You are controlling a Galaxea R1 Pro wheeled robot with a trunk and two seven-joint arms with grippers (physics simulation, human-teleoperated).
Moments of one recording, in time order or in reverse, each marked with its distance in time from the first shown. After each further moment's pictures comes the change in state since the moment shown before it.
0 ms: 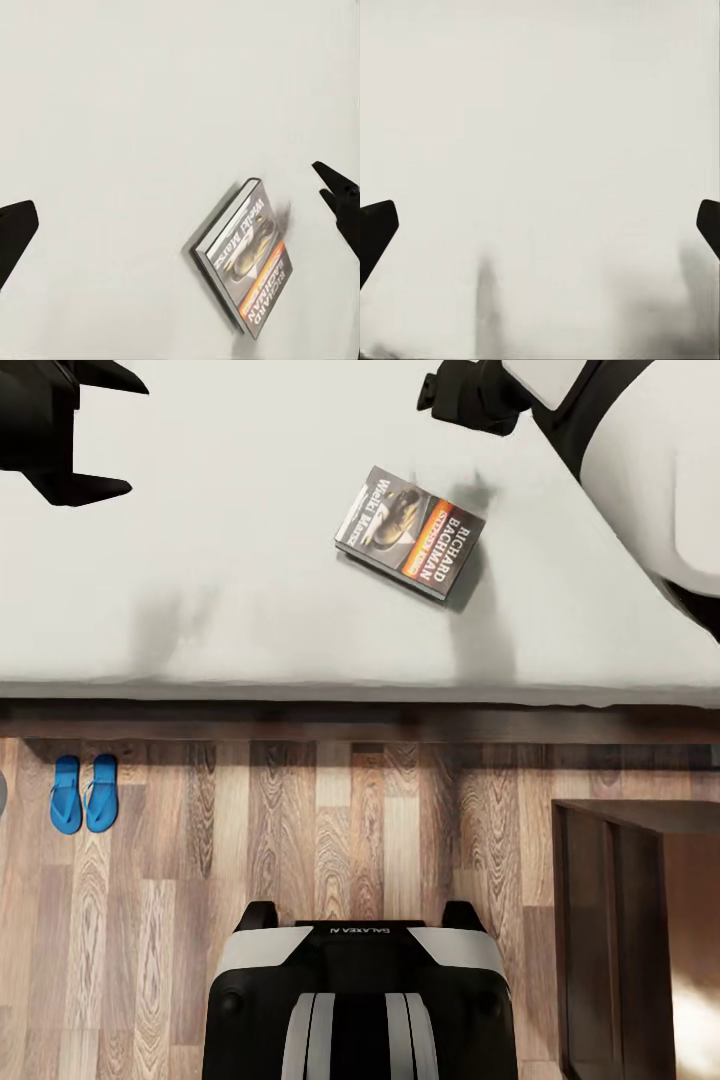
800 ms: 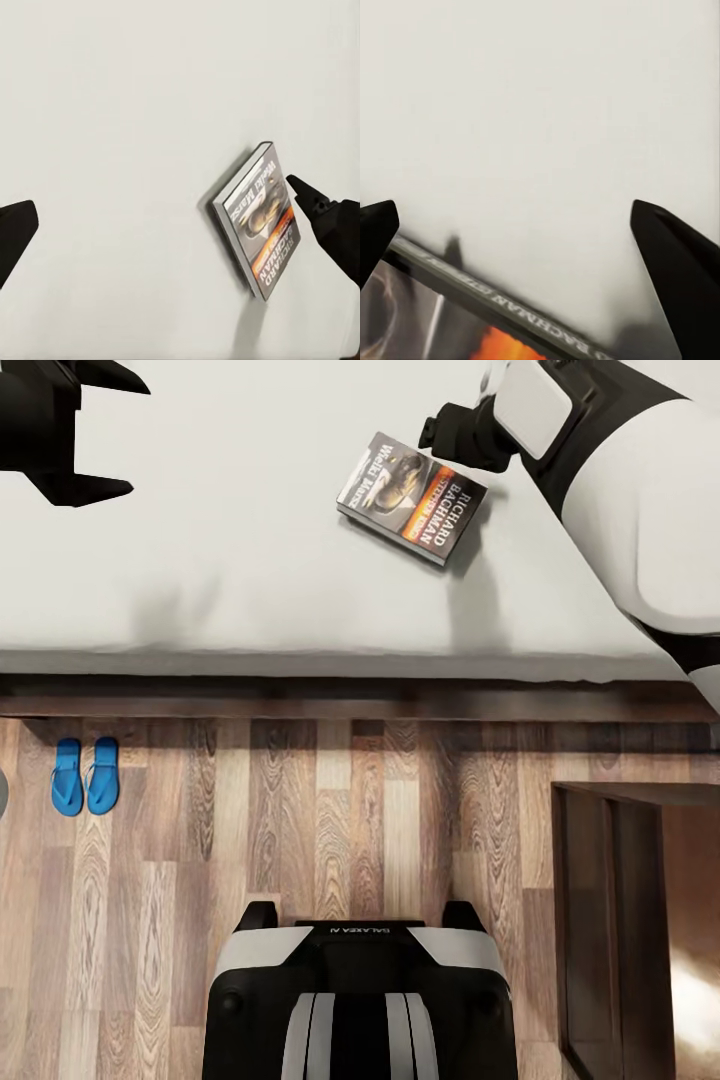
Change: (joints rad) left arm 0.000 -0.002 0.000 0.000 0.000 -0.001 0.000; right arm 0.073 0.000 -0.002 -0.038 -0.004 0.006 -0.001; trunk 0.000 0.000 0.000
